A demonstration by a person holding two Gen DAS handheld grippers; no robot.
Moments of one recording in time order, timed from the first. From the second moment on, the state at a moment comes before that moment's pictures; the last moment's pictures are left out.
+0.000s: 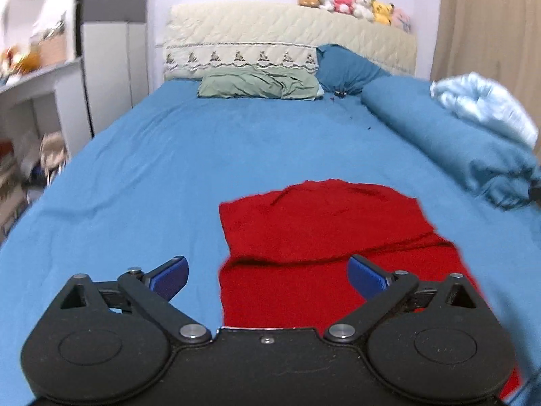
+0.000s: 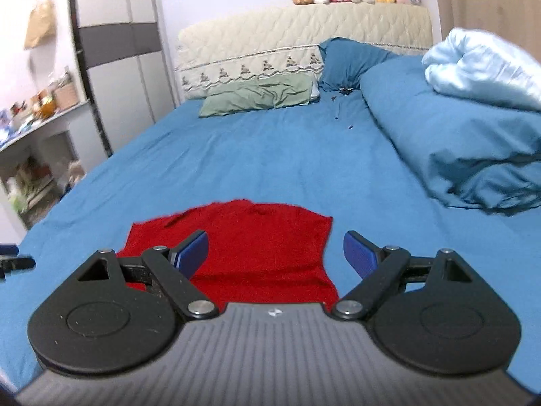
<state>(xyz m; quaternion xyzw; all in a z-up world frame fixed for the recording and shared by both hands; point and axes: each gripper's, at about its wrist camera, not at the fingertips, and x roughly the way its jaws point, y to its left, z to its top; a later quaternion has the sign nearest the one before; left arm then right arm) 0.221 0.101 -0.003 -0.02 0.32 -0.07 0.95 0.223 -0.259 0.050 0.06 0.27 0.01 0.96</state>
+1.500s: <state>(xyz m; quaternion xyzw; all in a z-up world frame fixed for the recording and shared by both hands) 0.094 0.071 -0.155 -0.03 0.44 -0.01 0.90 0.054 -0.251 -0.147 0.08 0.43 -0.04 0.90</state>
